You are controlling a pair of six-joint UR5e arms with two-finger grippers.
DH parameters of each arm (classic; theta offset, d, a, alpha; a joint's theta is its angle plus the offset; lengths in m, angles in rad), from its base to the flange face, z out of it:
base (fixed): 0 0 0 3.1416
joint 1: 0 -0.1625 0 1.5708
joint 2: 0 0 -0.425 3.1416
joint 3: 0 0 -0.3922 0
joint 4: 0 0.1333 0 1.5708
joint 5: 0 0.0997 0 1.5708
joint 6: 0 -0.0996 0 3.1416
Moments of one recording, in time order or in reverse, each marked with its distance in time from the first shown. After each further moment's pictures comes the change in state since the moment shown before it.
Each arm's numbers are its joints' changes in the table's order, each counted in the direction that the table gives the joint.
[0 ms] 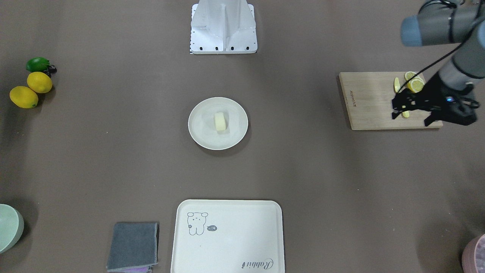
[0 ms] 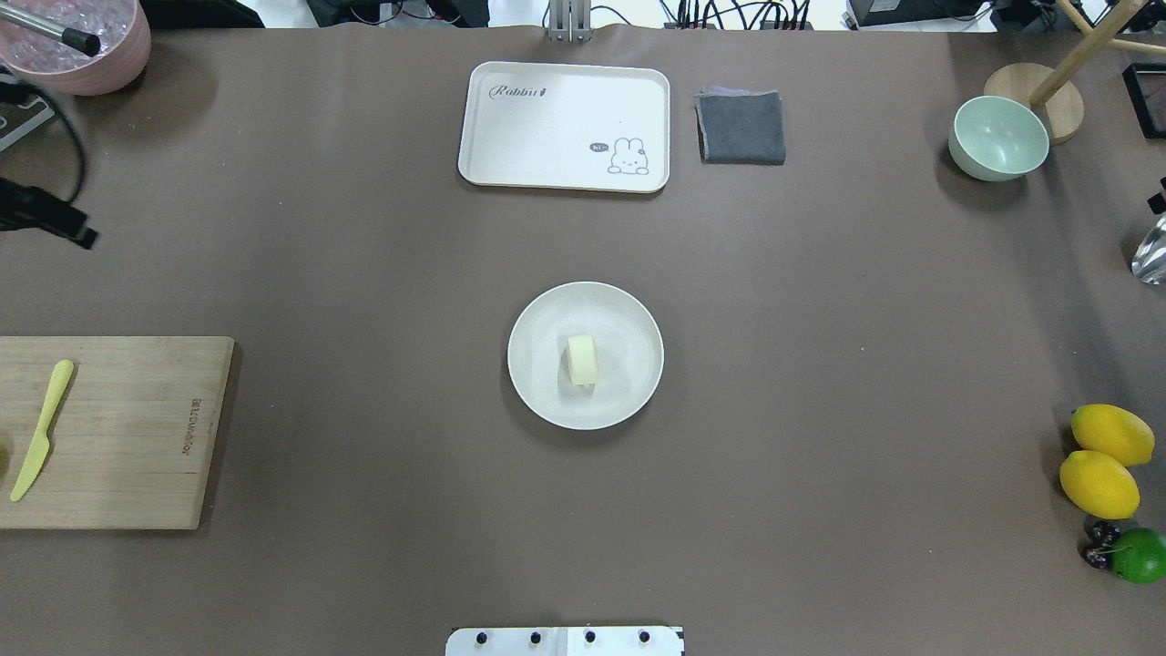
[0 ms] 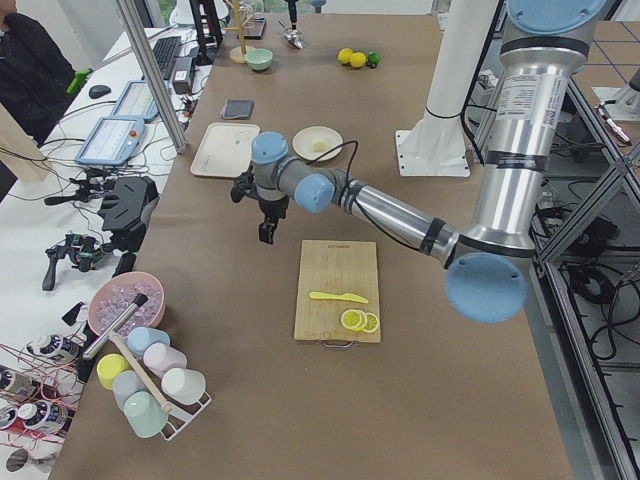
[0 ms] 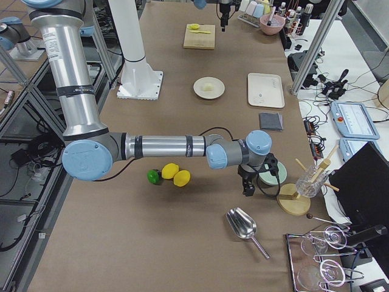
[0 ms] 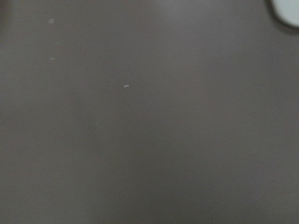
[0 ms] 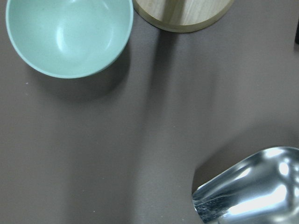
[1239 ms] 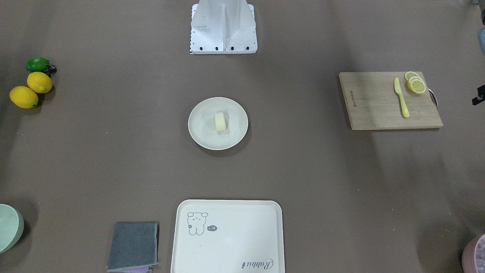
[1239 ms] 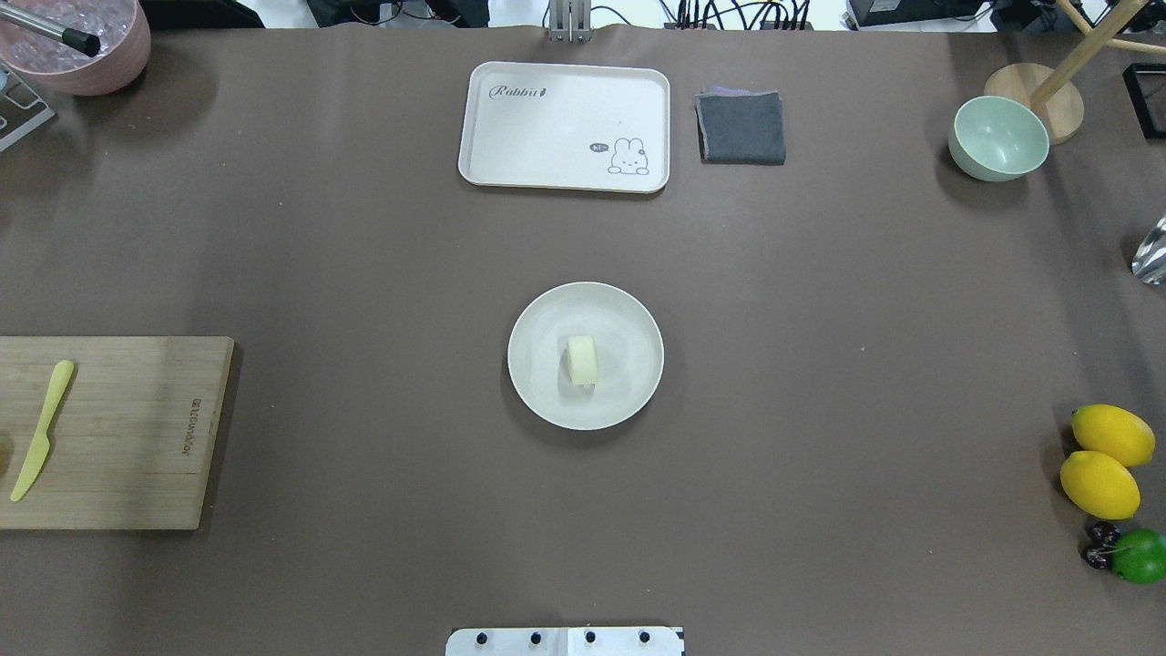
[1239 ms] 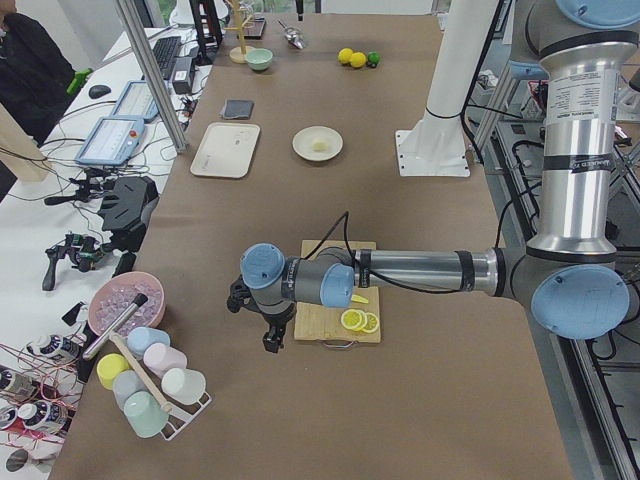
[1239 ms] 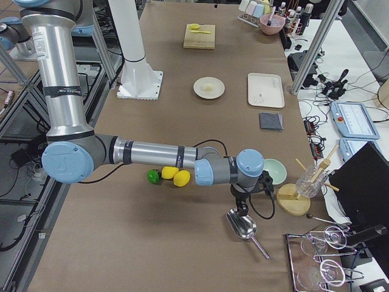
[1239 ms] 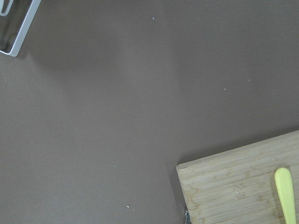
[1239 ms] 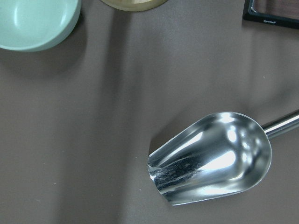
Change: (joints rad) left arm 0.214 -0.116 0.221 0.013 -0.079 -0.376; right arm -0.076 0.060 0.006 0.006 0.015 0.069
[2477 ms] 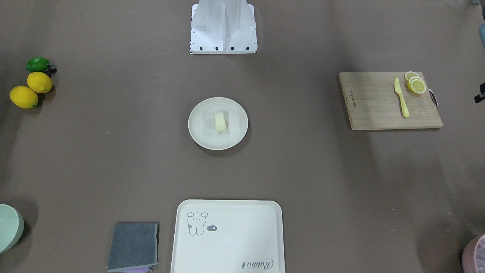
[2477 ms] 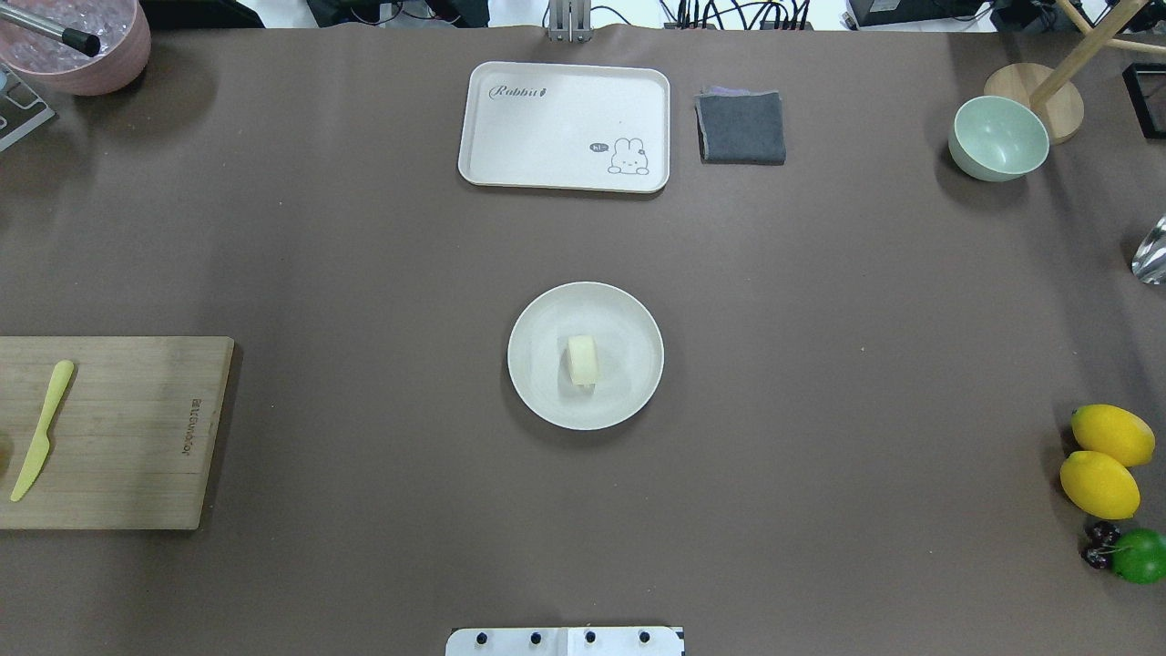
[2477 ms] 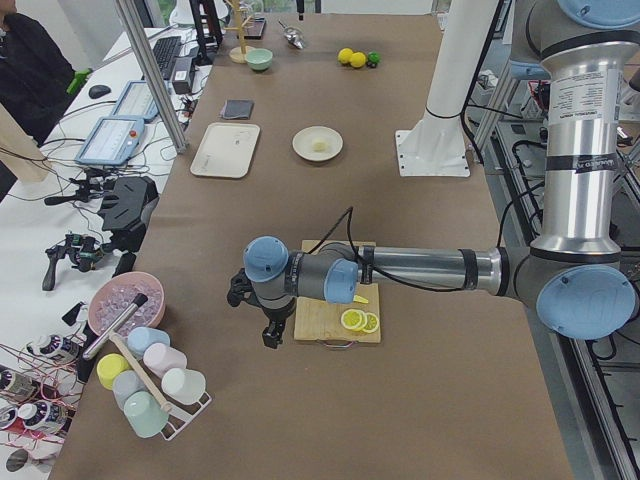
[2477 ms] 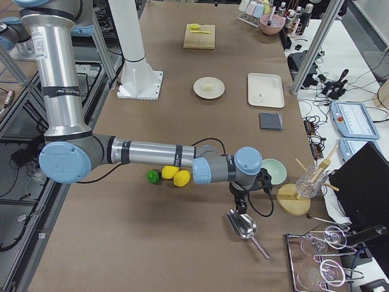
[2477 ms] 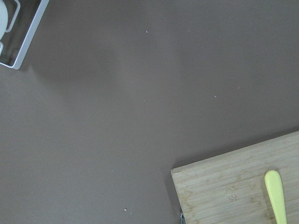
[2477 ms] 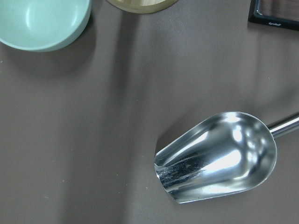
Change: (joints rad) left arm 0.013 -0.019 -0.037 -0.002 0.002 -0.001; right arm -0.001 0.012 0.030 -0.006 0.008 0.000
